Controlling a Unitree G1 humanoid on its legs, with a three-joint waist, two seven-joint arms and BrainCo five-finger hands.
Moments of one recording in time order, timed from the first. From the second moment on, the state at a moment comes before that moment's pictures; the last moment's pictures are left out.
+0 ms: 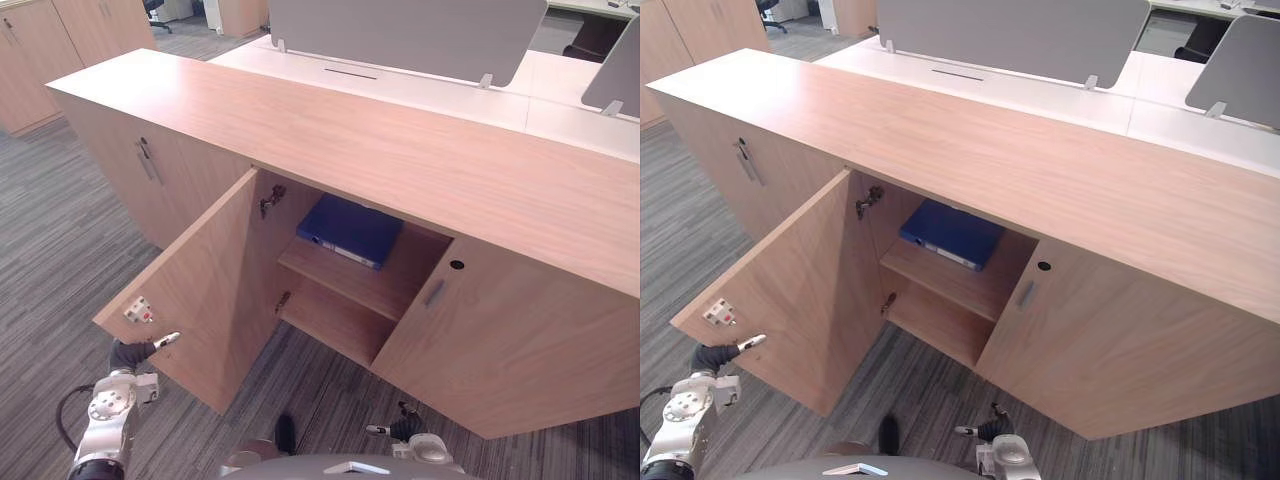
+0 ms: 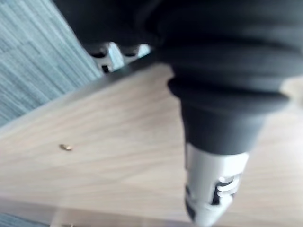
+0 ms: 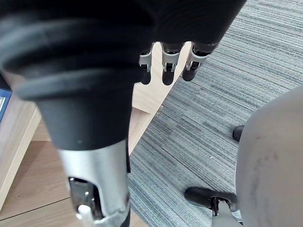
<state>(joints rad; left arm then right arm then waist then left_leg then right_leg) 0.14 0.35 0.12 0.47 -0.21 -0.13 0.08 0.03 -0.07 -0.04 1.00 -0.08 -0.04 -0.11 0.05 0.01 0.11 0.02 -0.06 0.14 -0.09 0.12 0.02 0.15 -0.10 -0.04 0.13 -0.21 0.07</state>
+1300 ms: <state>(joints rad) -0.04 0.15 -0.32 0.39 -0.07 -0.15 0.03 0.10 -0.07 -0.08 0.88 -0.07 -0.06 -0.11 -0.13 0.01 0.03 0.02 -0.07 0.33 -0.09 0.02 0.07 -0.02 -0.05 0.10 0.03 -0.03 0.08</state>
